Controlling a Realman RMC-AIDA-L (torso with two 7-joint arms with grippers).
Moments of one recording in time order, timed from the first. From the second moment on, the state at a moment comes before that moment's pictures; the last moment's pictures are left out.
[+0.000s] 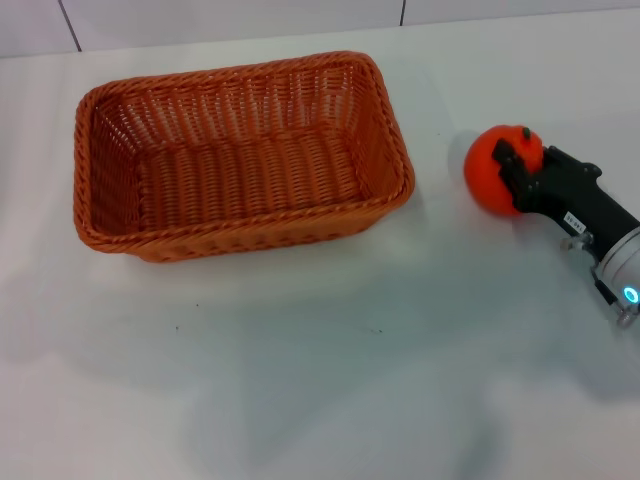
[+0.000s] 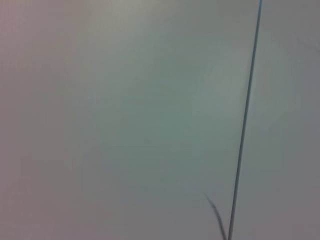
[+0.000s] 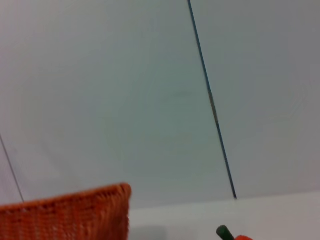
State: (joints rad) left arm -0.36 -2.16 0.56 0.76 0.97 1.21 -1.06; right arm 0.42 2.10 -1.33 -0.03 -0.47 -1.16 -2.53
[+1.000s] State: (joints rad) left arm -0.35 -2.16 0.56 0.72 0.97 1.19 -1.06; right arm 0.60 2.10 -1.35 -0.24 -0.63 -1.18 -2.40
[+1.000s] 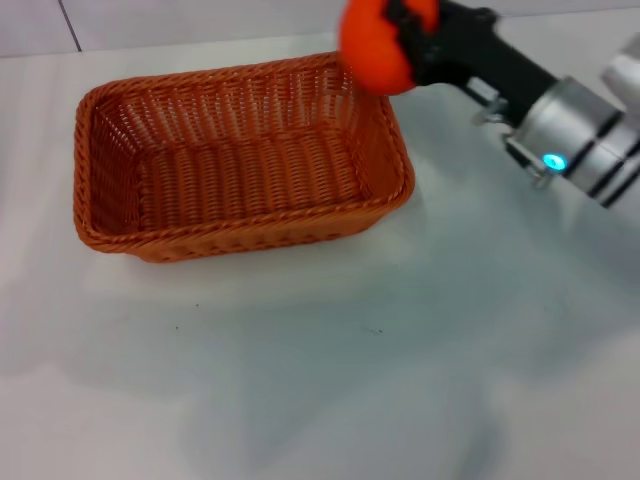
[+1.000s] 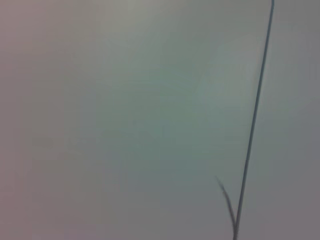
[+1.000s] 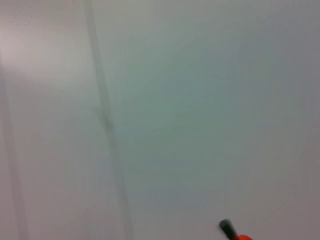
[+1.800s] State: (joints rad) left arm -0.36 -2.16 0.56 0.70 0.98 1.19 -1.04; right arm 0.68 2.10 -1.52 -0.25 -0.69 -1.11 -2.23
